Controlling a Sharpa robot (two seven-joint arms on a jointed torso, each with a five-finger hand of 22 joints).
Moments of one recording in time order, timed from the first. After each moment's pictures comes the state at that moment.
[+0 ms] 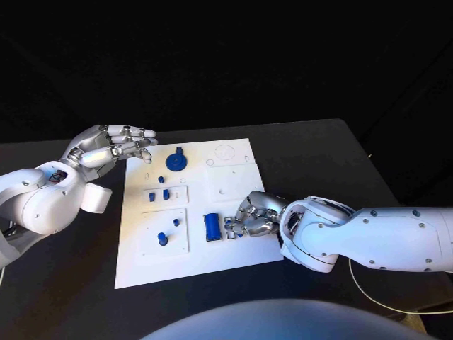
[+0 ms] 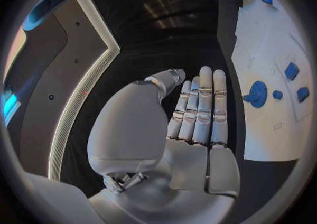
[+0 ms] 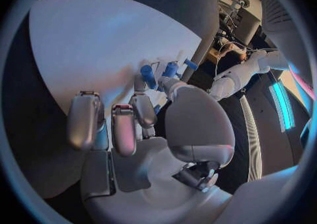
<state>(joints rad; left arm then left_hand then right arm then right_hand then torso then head) 1.19 -0.89 0.00 1.50 -0.20 -0.06 0.30 1.41 -0.18 0.50 0.02 0.33 0.90 0.21 0.23 0.17 1.05 0.15 0.19 0.07 1.05 0.07 0.67 0.34 0.17 0.80 0.17 0.85 0.58 1.03 -0.96 -0.18 1.88 -1.18 -0.50 -0.45 1.05 -0.17 0.37 0.29 0.30 1.02 0.06 0.41 0.53 1.41 -0.01 1.19 1.28 1.47 -0.07 1.49 1.31 0.06 1.46 0.04 1.23 1.31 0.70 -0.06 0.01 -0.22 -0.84</state>
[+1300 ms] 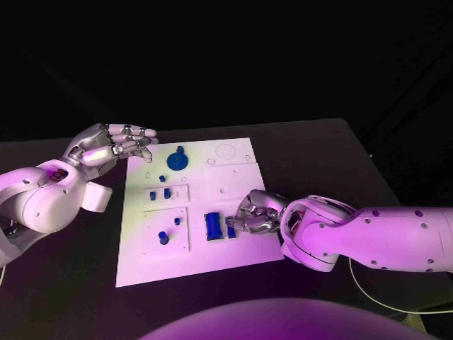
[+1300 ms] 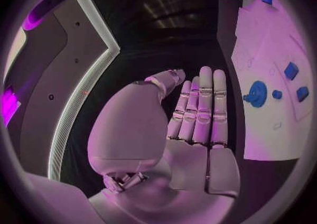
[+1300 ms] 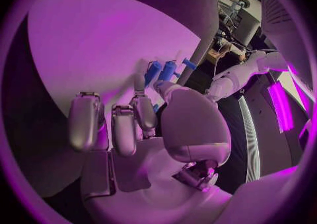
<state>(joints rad) 1.19 -0.90 0.00 1.51 -0.20 -0.06 0.30 1.40 -0.18 0.50 0.02 0.33 0.90 0.21 0.23 0.17 1.05 0.15 0.19 0.07 1.05 0.07 0.67 0.34 0.17 0.80 0.17 0.85 0.58 1.03 -0.96 -0.18 1.89 -1.19 -0.50 -0.45 1.08 -0.10 0.36 0.28 0.31 1.04 0.06 0.42 0.53 1.43 -0.02 1.23 1.31 1.46 -0.07 1.50 1.31 0.06 1.46 0.04 1.25 1.31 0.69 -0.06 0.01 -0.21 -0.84</state>
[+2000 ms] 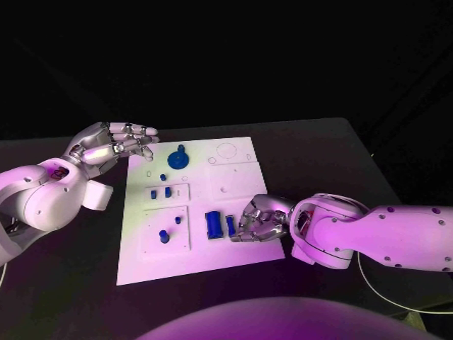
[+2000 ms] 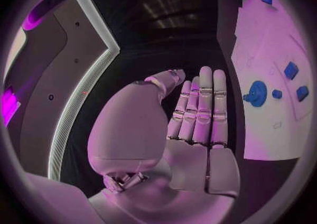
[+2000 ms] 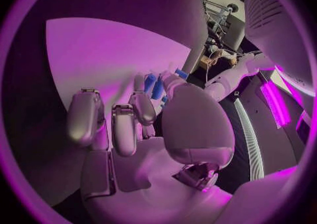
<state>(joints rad) 1.19 -0.90 0.00 1.51 -0.20 -0.06 0.30 1.40 -0.18 0.50 0.02 0.33 0.90 0.21 0.23 0.17 1.05 0.15 0.19 0.07 1.05 0.07 0.67 0.34 0.17 0.80 0.17 0.85 0.58 1.03 -1.02 -0.17 1.91 -1.14 -0.36 -0.35 1.12 -0.18 0.24 0.29 0.17 1.01 0.07 0.42 0.54 1.40 -0.01 1.16 1.27 1.46 -0.07 1.49 1.31 0.06 1.46 0.04 1.18 1.31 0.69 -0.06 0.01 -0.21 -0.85</state>
